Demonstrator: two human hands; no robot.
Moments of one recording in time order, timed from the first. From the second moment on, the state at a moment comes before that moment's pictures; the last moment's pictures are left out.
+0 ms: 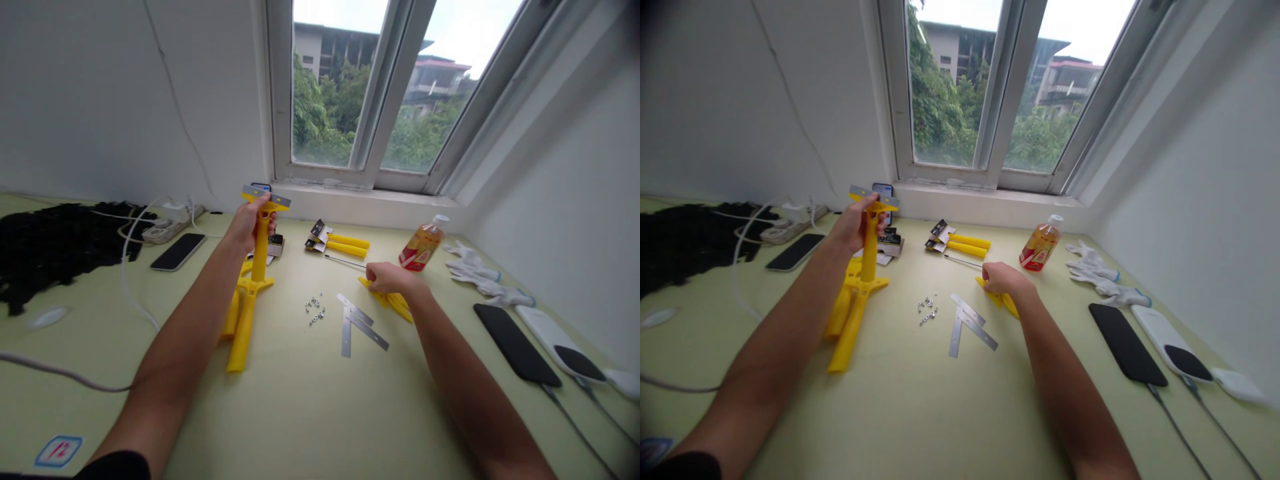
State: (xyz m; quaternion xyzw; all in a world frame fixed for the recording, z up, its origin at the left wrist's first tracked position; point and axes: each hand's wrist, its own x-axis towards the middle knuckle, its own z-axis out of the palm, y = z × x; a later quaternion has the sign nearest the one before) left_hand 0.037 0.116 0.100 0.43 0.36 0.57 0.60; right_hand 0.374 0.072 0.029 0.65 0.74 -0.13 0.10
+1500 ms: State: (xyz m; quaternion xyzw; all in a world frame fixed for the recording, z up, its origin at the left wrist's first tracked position) left_hand 0.126 0.072 0.044 0.59 0.35 0.20 0.70; right_hand 0.381 0.026 0.117 0.52 0.78 -0.16 -0.31
